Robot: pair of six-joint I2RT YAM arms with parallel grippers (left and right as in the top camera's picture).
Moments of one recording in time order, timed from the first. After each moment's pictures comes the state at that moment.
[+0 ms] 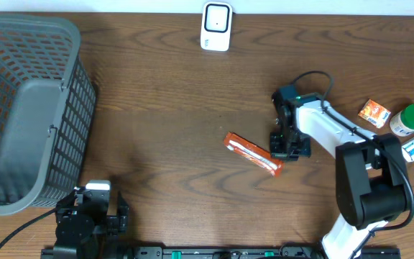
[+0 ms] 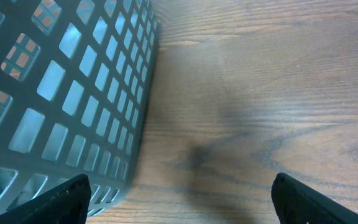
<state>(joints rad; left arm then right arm) -0.14 0.10 0.59 -1.13 -0.24 0.12 0.28 1.89 1.13 -0.99 -0.05 0.35</state>
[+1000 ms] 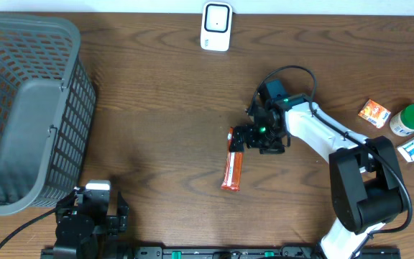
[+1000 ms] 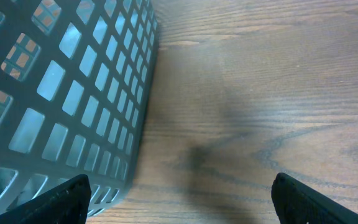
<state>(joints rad) -0.14 0.10 0.59 -1.13 -0.24 0.12 0.36 1.88 1.15 -0.77 -0.44 0.30</state>
